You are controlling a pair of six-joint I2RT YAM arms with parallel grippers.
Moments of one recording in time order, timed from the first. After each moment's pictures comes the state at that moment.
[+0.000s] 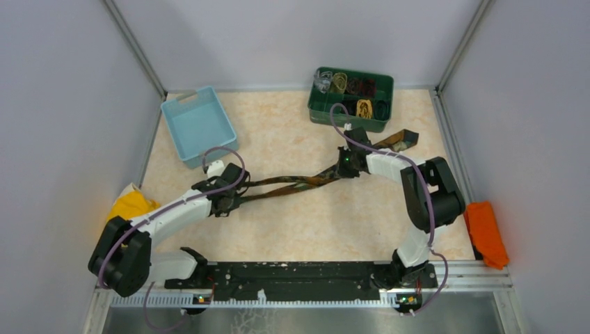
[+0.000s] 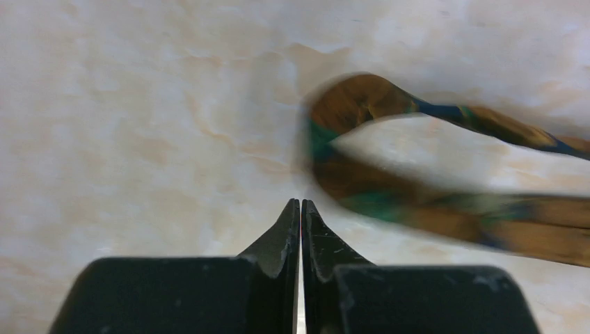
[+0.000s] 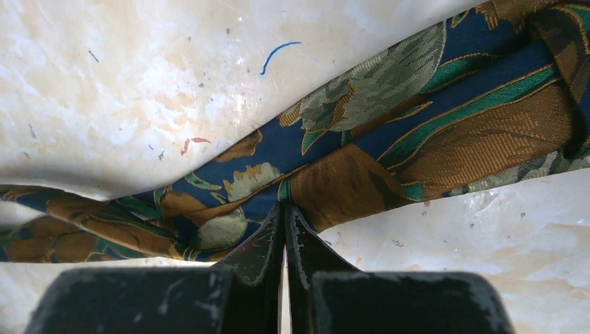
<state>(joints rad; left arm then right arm) -0.56 1.24 0.63 -0.54 -0.46 -0.92 0.36 1.73 0.97 -0.26 -0.11 0.48</state>
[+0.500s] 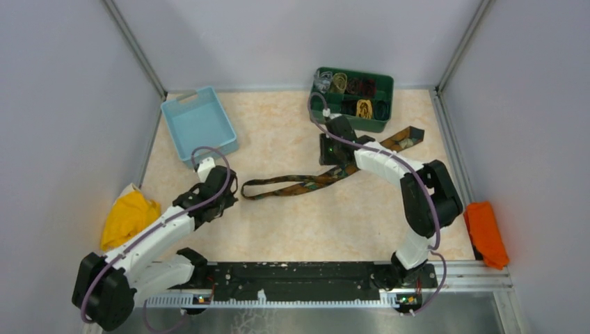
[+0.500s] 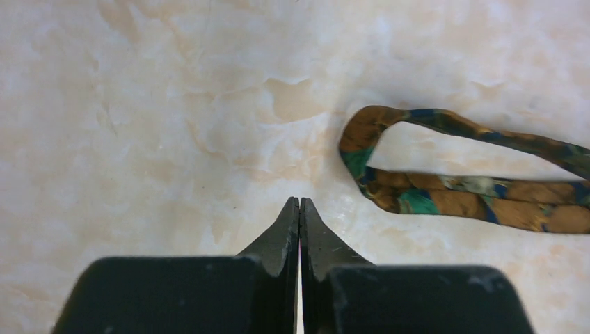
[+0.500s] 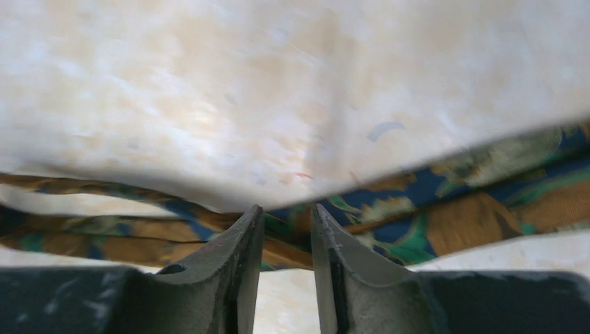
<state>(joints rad) -0.55 1.03 0.57 -0.50 -0.48 -0.84 0.50 1.70 1.11 -0.32 0.03 0.39</state>
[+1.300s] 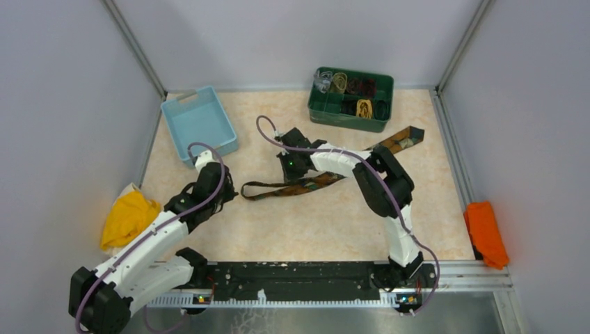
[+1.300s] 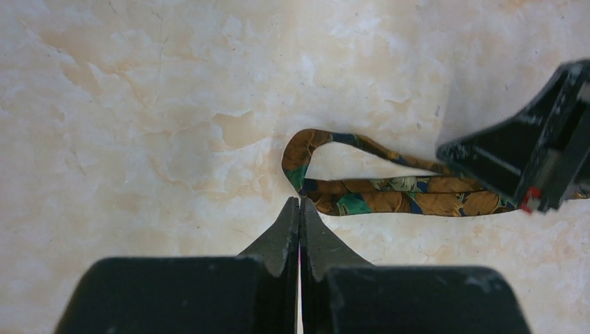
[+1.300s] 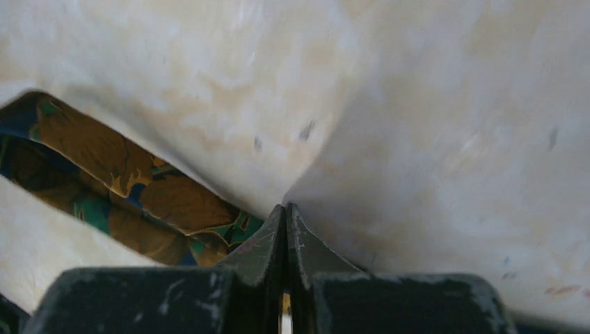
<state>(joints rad) -0.55 0.89 0.60 -0.44 -0.42 -0.74 0.74 2.09 1.48 -0.37 -0.14 0.33</state>
